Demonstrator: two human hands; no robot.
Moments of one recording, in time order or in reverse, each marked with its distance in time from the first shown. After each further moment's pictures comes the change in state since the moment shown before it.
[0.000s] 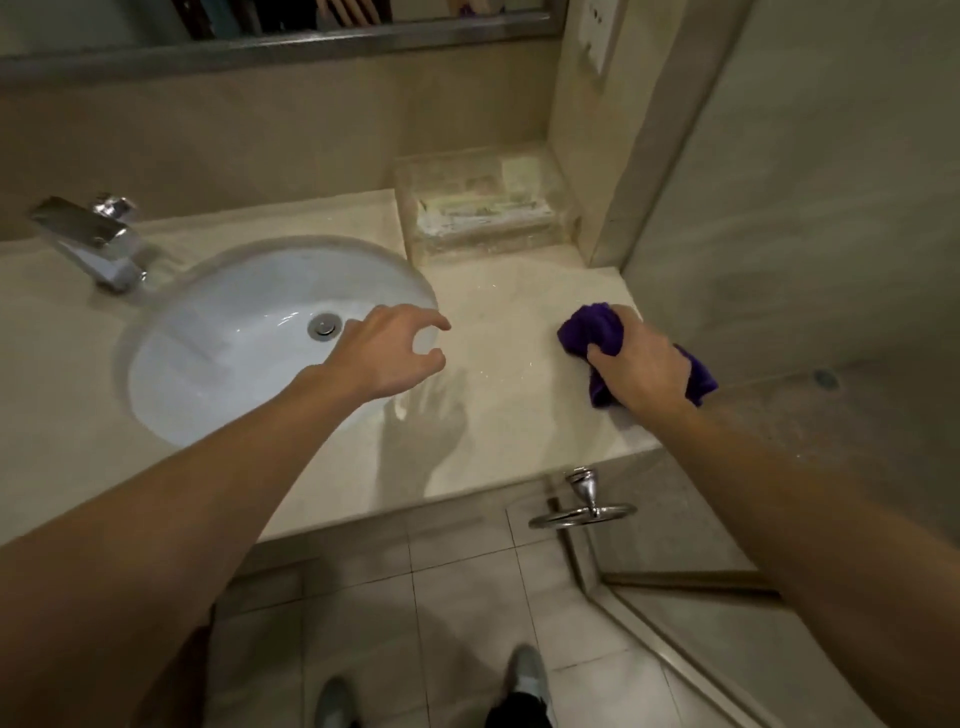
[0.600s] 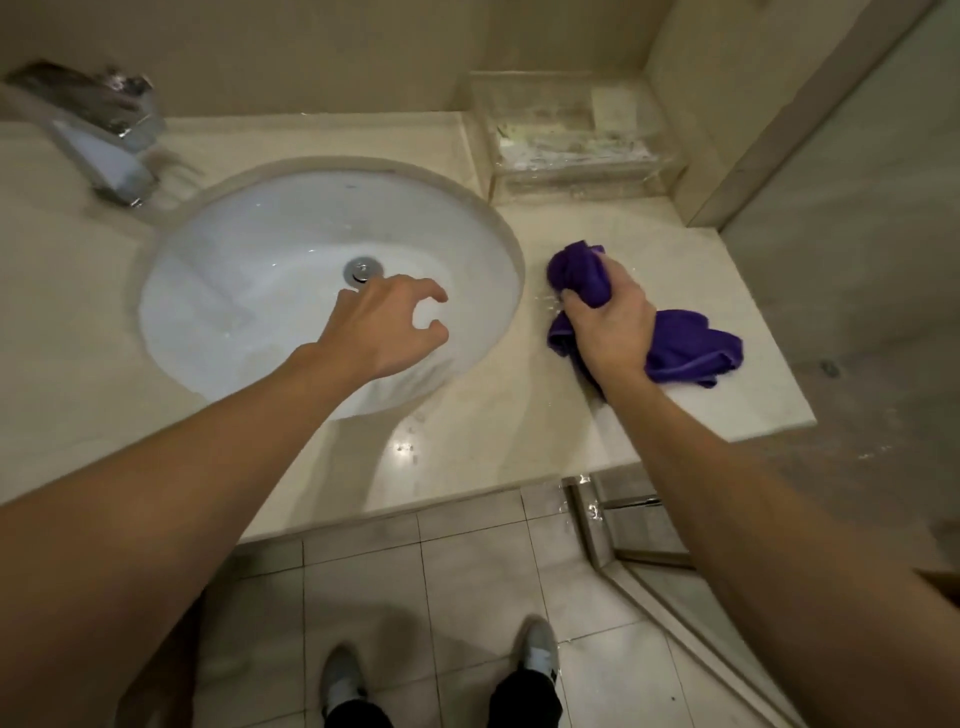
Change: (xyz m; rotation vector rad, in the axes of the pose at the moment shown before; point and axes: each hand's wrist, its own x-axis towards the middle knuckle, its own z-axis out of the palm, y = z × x) left_hand 0.004 -0.136 0.032 -0.105 0.049 -0.021; right_hand -0.006 -0.132 0.110 0.446 0.249 -0.011
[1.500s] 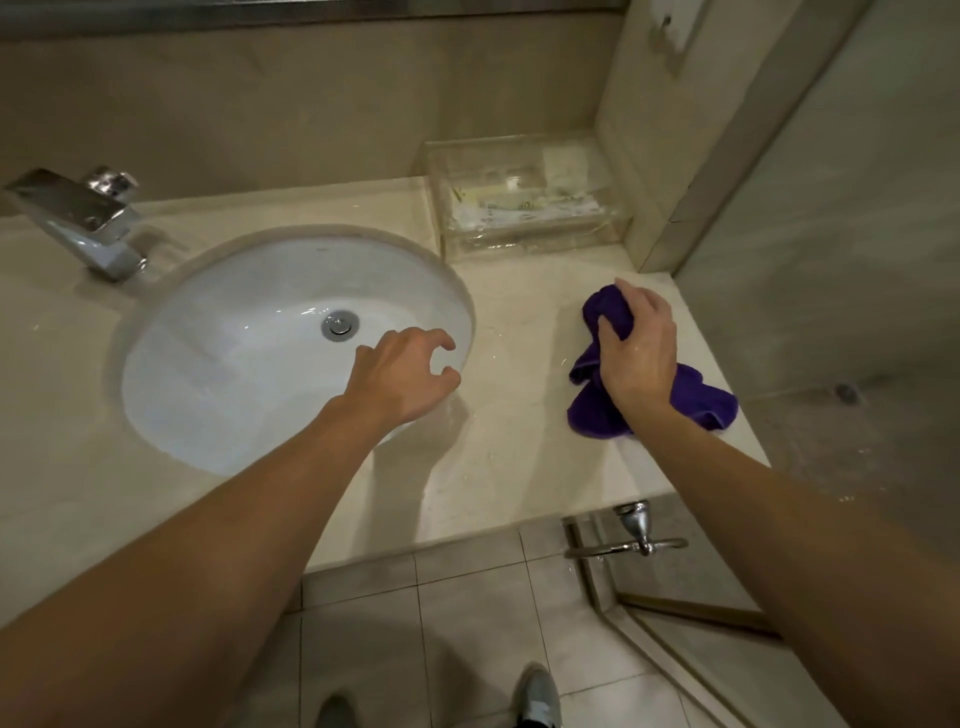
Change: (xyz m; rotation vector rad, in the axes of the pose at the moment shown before) left_hand 0.021 0.082 0.016 0.050 -0.047 -0.105; right_hand 0.052 0.048 -0.066 -0.040 0.037 -0.002
